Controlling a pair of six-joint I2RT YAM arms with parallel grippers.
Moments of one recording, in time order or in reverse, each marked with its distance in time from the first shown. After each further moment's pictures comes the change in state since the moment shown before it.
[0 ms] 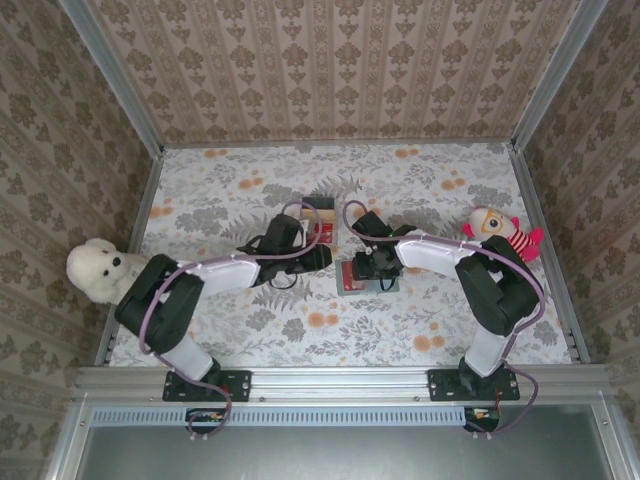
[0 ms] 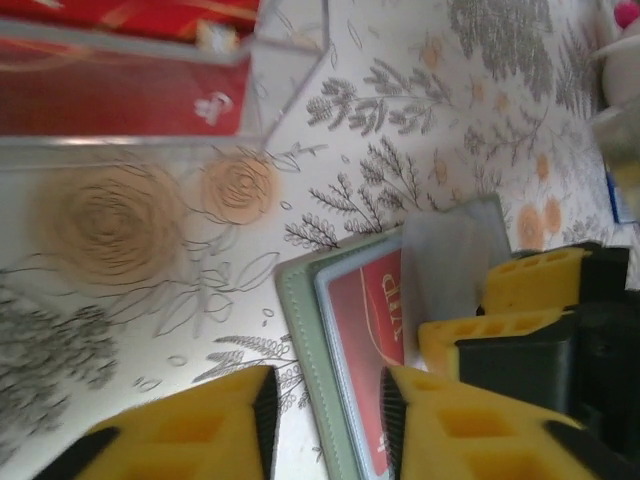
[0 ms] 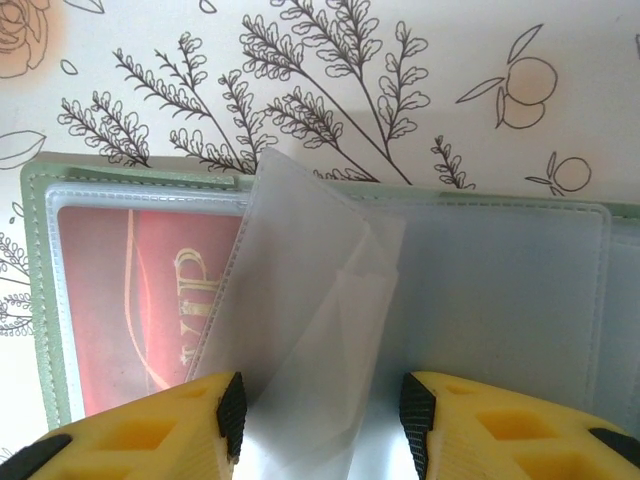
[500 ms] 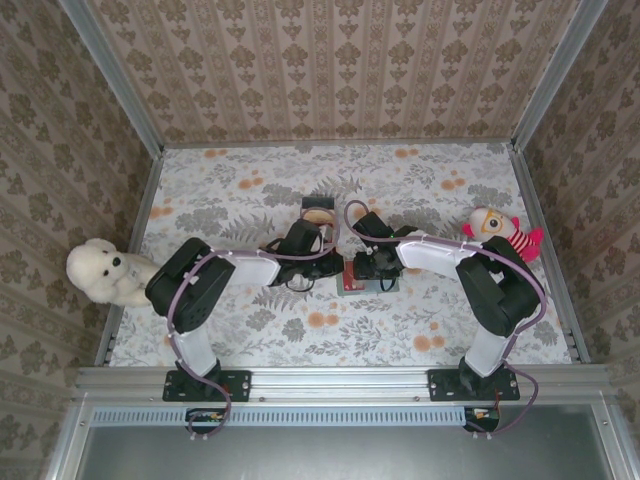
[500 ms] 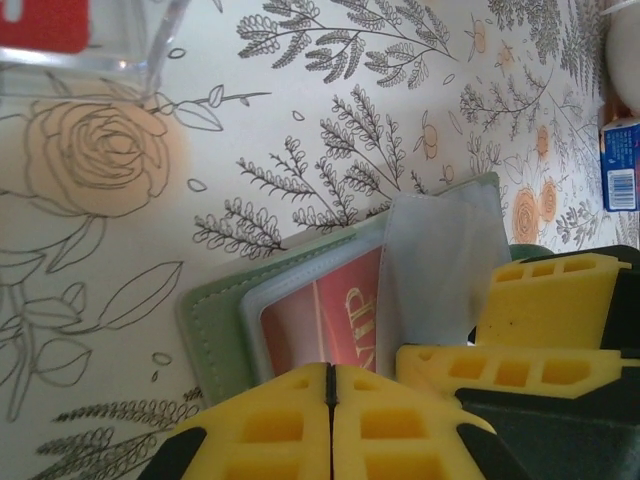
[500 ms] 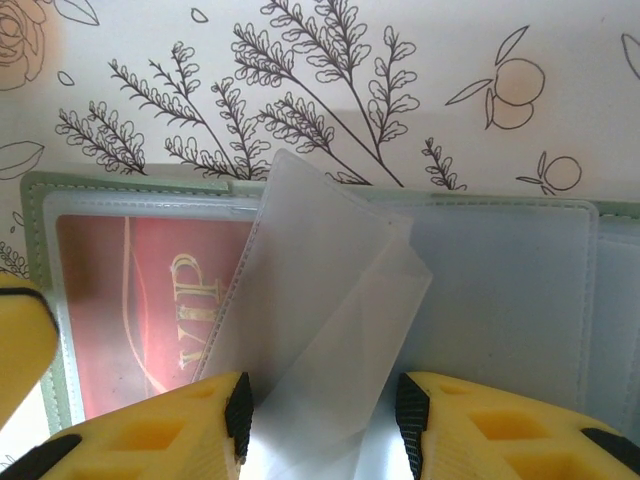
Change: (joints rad) left arm -0.071 0.164 0.064 0.100 0.040 -0.095; right arm 0.000 -0.005 -0.008 0.013 0.002 0.020
